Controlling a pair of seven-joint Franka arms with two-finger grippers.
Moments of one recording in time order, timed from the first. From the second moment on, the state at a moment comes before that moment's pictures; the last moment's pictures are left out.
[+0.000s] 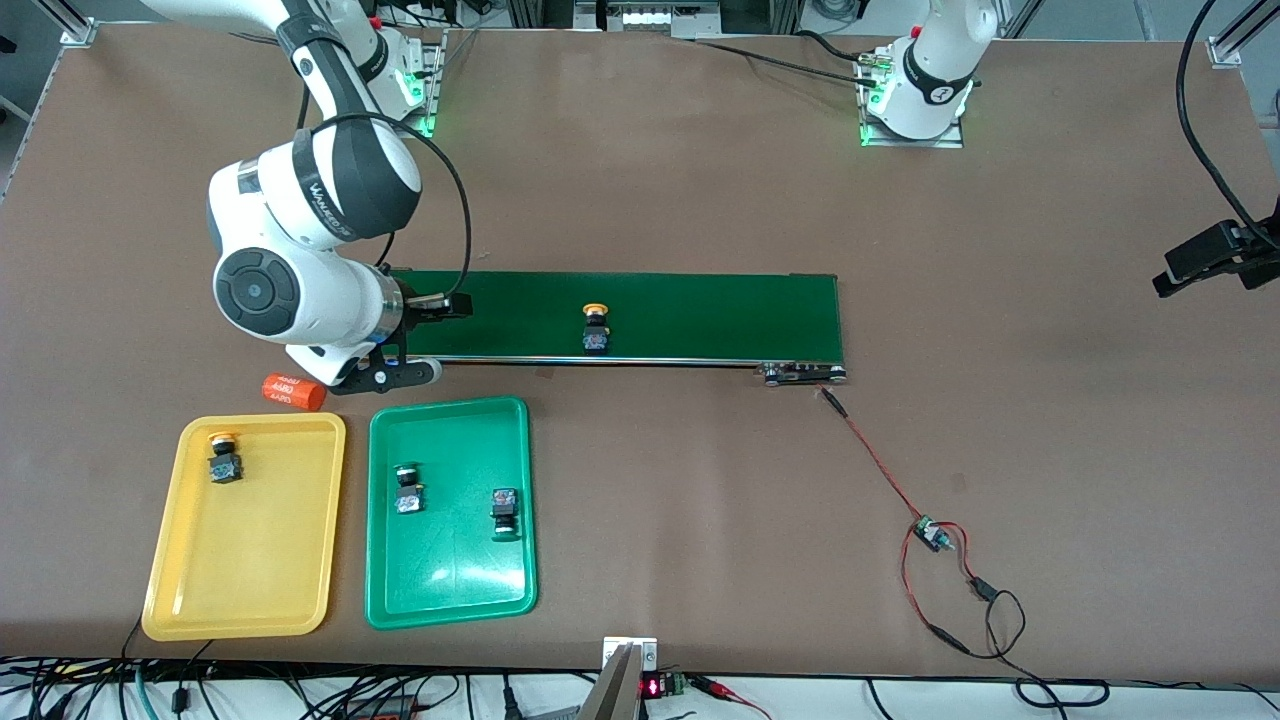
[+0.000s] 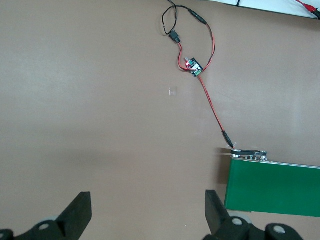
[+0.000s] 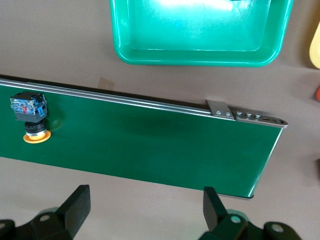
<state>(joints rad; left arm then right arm) 0.10 0.08 0.01 -1.49 -0.06 1.61 -0.03 0.34 0.43 0.03 -1.54 0.14 1.67 0.20</state>
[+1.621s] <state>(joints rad) 0.10 0.09 0.00 -1.49 -0.06 1.61 -0.03 0.46 0.49 0.03 -1.67 0.15 1.96 0.49</state>
